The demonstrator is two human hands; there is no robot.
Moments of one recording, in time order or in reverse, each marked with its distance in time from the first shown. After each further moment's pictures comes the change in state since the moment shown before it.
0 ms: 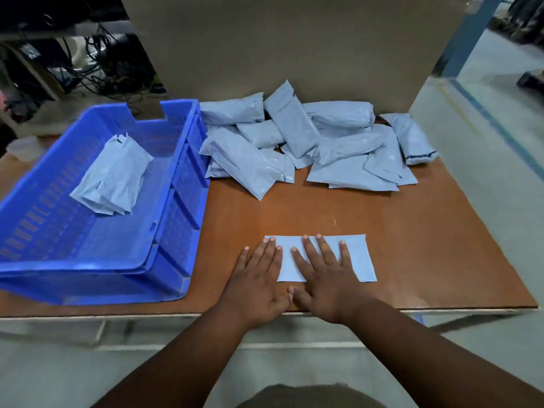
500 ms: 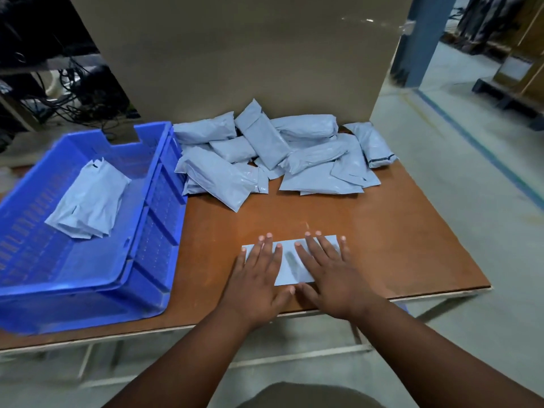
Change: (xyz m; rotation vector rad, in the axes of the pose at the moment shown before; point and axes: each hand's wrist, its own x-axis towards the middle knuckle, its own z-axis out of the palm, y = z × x) left_hand 0.023 0.040 -0.018 -0.052 0.126 0.058; right_hand -0.040 0.049 -0.018 0.033 0.126 0.062
